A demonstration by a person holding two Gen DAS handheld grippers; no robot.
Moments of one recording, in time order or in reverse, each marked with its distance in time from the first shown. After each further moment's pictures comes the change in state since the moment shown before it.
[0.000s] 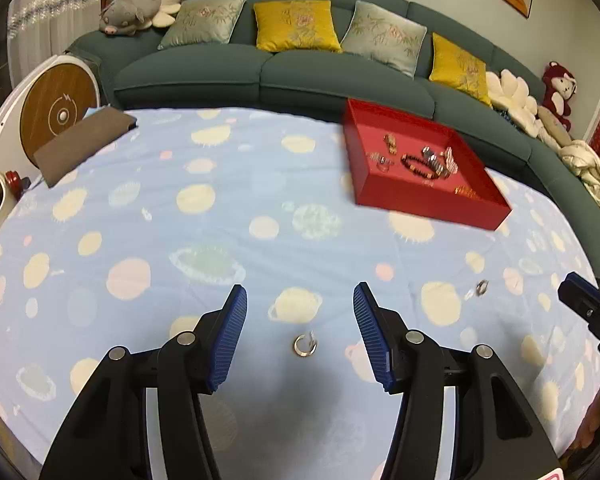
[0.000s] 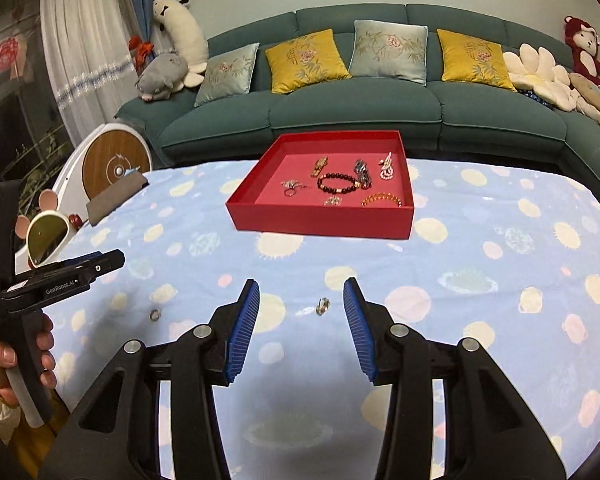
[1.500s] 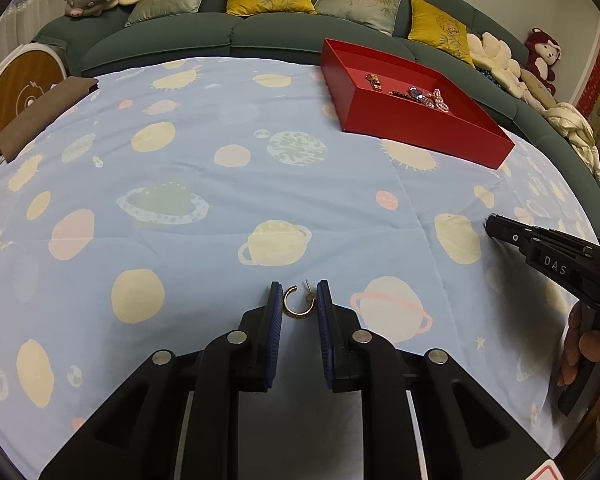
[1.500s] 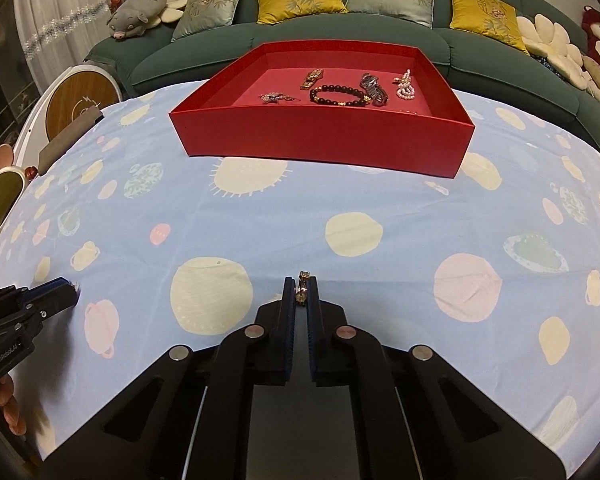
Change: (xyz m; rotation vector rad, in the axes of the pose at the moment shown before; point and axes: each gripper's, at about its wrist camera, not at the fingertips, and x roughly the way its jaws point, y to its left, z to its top) left arm 0.045 -0.003 -0.034 0.070 0.080 -0.076; right arm 0.111 0.001 -0.016 -0.018 0.185 -0.072
